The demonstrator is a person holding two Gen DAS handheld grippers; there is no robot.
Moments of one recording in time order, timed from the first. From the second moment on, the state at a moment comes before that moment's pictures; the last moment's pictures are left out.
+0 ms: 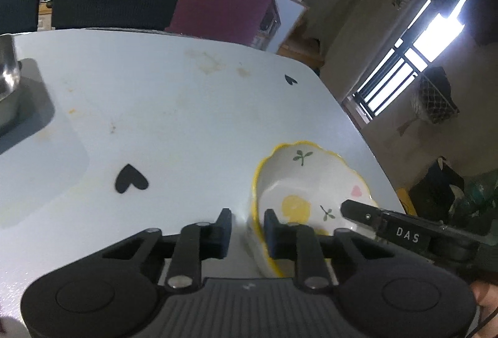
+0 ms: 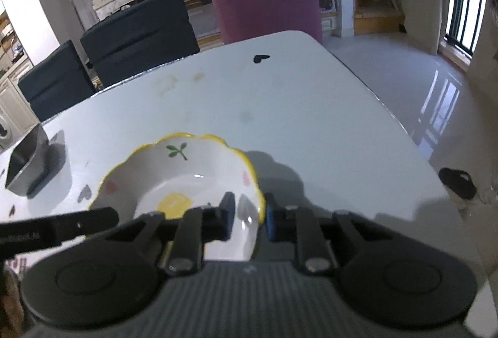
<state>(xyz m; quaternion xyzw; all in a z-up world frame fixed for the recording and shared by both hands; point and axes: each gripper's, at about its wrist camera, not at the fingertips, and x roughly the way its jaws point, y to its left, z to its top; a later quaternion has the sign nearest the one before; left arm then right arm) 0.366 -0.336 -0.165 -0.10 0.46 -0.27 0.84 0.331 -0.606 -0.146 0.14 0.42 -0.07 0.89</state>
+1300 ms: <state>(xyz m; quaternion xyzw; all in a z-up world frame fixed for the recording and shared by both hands) 0.176 -0.212 -0.005 -0.09 0.38 -0.22 0.89 0.134 -0.478 0.006 0.12 0.34 -0.02 0.93</state>
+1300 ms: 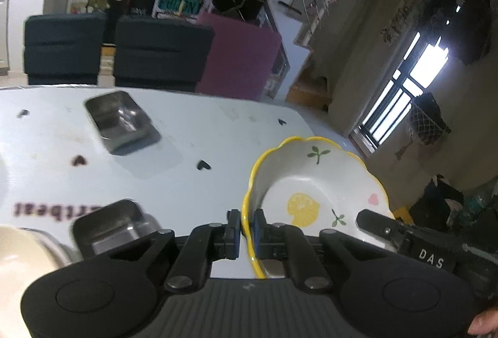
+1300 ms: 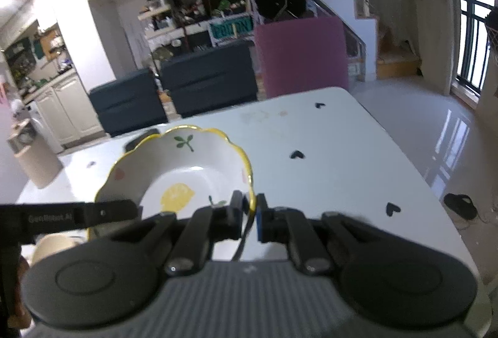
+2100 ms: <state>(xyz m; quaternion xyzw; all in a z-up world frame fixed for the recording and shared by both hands) 0.091 -0.003 0.060 -0.12 0.34 -0.08 0.93 0.131 -0.310 0.064 0.10 0.32 0.13 0.93</state>
